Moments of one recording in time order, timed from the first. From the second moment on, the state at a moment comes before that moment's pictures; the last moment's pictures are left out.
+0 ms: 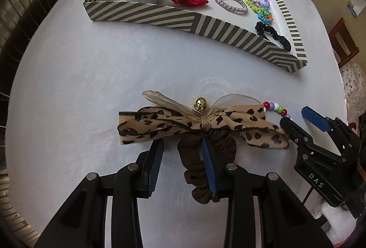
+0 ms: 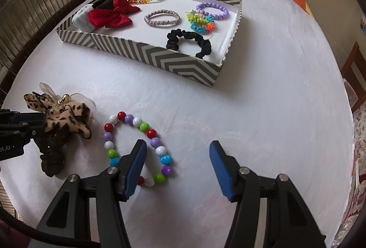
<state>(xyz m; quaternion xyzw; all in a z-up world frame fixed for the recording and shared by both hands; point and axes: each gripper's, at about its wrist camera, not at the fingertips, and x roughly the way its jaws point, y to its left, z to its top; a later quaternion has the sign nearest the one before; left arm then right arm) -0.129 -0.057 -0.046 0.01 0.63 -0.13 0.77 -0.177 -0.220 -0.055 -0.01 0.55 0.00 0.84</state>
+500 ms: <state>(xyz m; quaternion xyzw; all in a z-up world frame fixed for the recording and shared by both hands) -0.132 -0.058 -0.044 0.01 0.62 -0.16 0.77 -0.188 -0.227 -0.043 0.02 0.52 0.04 0.85</state>
